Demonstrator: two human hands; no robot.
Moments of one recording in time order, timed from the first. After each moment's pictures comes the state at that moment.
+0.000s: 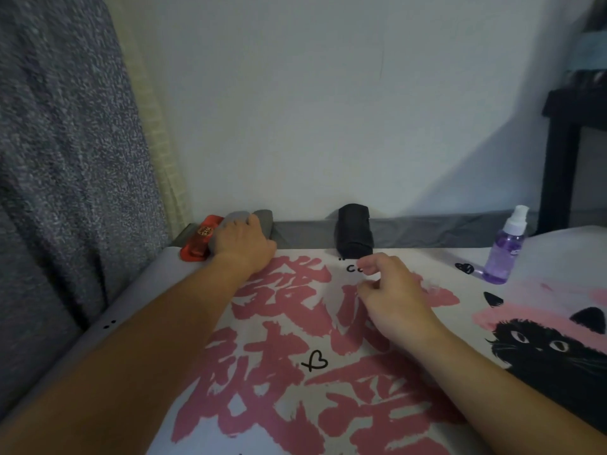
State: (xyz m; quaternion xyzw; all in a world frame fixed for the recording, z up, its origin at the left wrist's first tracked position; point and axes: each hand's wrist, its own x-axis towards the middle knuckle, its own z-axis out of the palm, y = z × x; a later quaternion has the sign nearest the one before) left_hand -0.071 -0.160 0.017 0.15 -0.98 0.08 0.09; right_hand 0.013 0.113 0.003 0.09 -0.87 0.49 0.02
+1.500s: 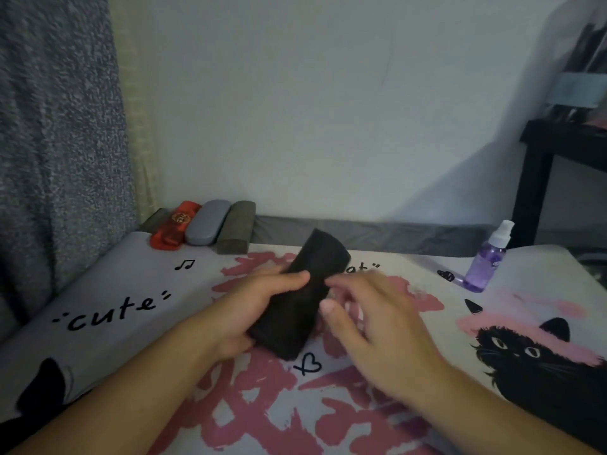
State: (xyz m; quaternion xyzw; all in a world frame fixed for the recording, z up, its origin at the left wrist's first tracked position) left_hand 0.055 -0.097 0.015 -0.01 -0.64 -0.76 -0.15; right_hand 0.063 0.109 0.018 0.31 -0.89 0.30 0.16
